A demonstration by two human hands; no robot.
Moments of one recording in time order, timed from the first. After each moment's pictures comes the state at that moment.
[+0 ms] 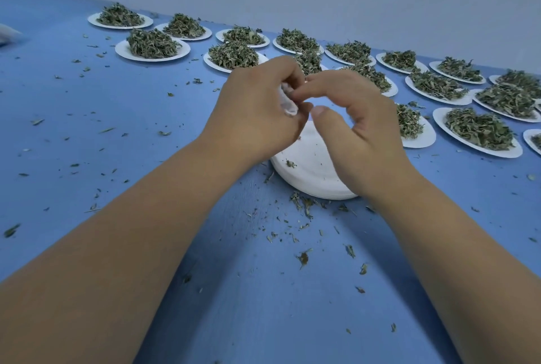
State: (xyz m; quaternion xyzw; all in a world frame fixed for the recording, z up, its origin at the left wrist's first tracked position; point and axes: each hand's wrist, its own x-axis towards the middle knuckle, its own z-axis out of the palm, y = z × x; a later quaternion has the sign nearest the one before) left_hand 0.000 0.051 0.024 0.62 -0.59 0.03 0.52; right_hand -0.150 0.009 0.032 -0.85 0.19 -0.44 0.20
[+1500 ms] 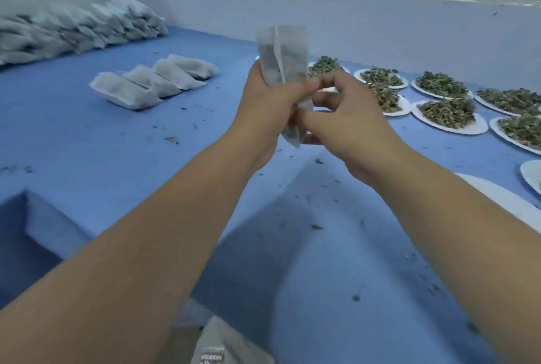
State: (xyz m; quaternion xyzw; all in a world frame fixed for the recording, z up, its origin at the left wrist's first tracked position) left_hand 0.133 0.154 0.054 0.52 -0.29 -0.22 0.77; right_hand 0.030 0.076 0.060 -0.77 0.17 -0.29 0.55
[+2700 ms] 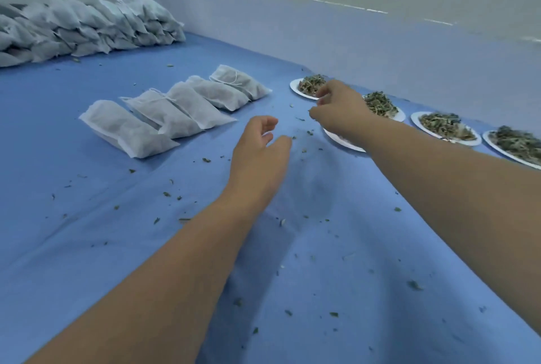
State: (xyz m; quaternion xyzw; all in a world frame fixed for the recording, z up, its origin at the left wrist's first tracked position) left_hand 0.307 0.139 0.008 0.70 -0.19 -0.11 0.68; right_hand 0.318 -0.066 0.040 -0.88 0.25 -0.21 0.34
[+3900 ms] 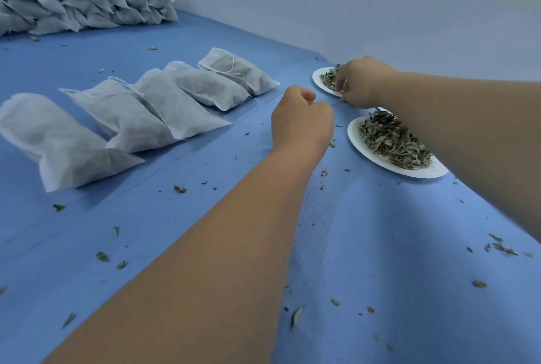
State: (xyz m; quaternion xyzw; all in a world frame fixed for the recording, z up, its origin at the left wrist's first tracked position) left_hand 0.401 0.012 -0.002 0.72 -0.16 -0.10 0.67; right_hand 0.429 -0.191 0.038 -0.98 0.18 -0.05 -0.09
